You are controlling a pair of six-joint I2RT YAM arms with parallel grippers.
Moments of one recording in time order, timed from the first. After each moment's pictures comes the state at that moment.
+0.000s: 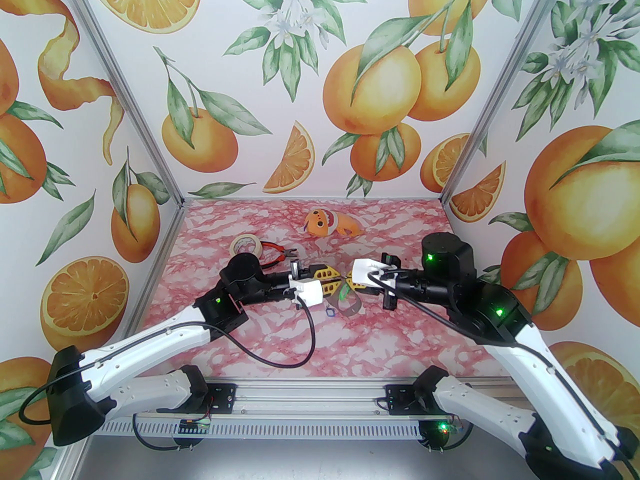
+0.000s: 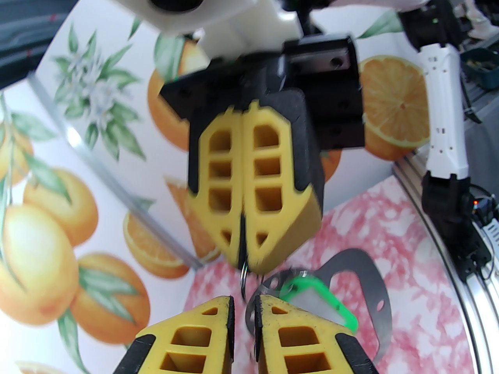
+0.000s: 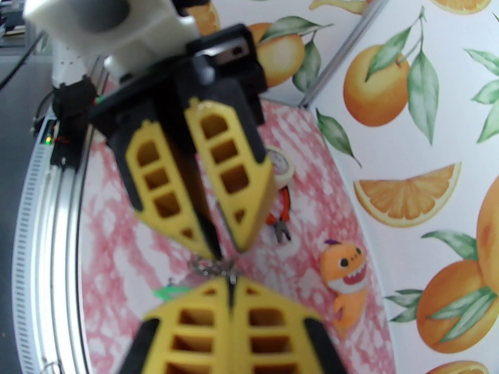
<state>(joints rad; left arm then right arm) -0.92 1.12 0.89 0.25 0.43 0.63 0.61 0.94 1.32 -0.86 -0.53 -0.67</state>
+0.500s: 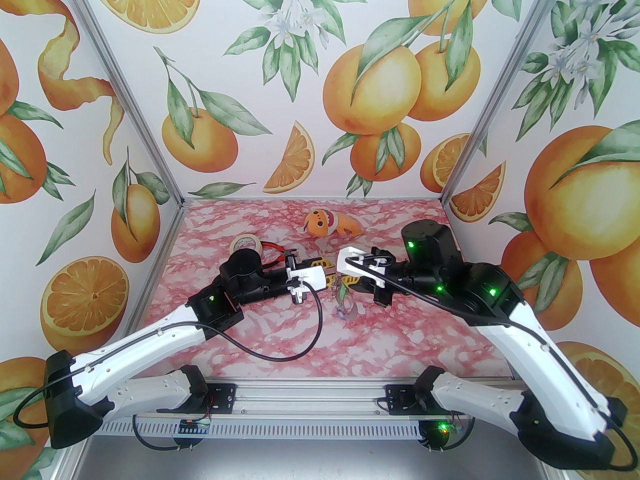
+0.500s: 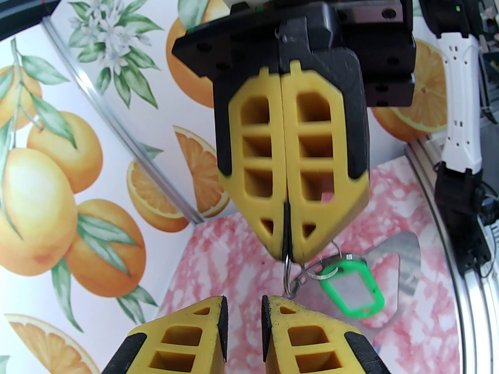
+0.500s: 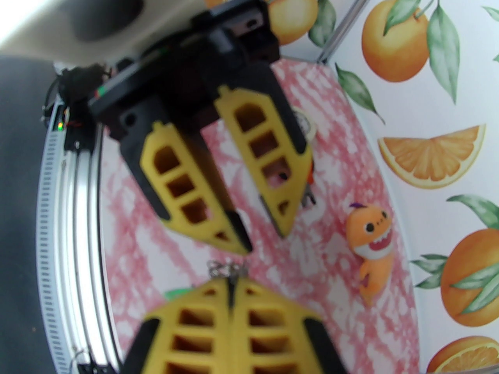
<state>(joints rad) -0.92 1.13 0.95 0.13 0.37 0.55 0.70 1.09 1.50 -1.05 -0.39 -0.60</state>
